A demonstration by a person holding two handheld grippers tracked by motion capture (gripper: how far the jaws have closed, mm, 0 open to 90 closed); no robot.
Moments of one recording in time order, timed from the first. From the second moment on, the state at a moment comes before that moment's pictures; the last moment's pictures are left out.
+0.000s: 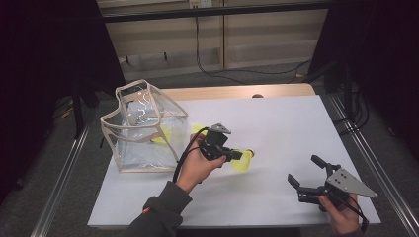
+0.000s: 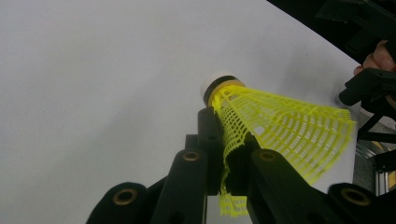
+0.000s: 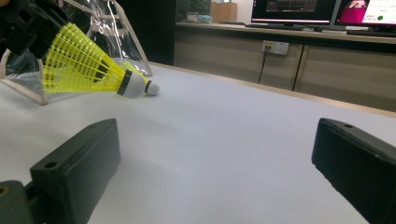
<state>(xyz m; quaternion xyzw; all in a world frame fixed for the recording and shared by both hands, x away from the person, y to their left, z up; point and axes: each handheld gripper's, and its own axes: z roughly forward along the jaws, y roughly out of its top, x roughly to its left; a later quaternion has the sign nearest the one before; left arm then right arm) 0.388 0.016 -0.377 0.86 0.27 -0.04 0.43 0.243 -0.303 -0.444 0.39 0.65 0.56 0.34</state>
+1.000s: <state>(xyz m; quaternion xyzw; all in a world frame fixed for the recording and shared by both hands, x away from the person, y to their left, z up) 0.400 0.042 -0.350 0.86 0.29 -0.06 0.42 0.243 -0.303 -0.444 0.38 0.65 0.56 0.34</state>
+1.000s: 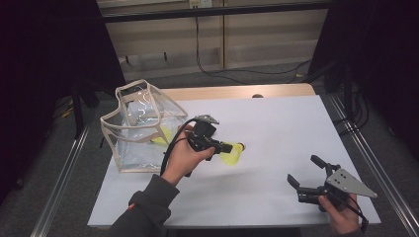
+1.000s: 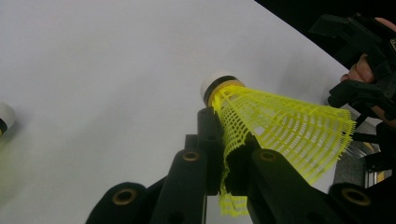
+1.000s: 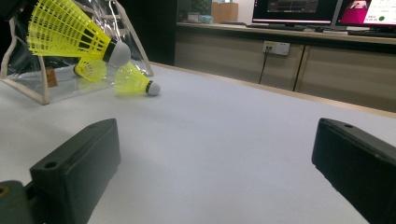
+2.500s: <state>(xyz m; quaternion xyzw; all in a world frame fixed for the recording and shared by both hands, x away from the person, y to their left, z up) 0.408 0.071 -0.311 0.86 0.30 -0.05 0.42 0.242 -0.301 -0.444 0.38 0.65 0.56 0.34</state>
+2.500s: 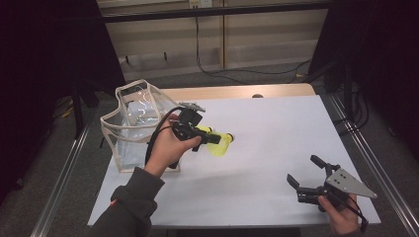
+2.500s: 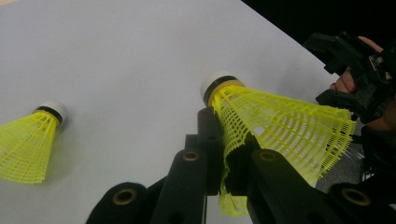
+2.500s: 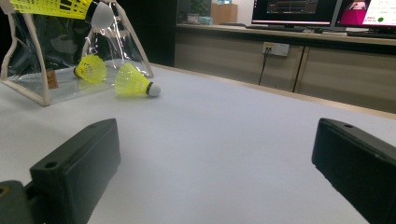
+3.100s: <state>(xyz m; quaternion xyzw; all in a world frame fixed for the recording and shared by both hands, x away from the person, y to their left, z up) 0.415 0.080 -0.295 0.86 0.31 -0.04 0.41 0.242 -0.301 -0.444 0.38 0.65 0.56 0.35</state>
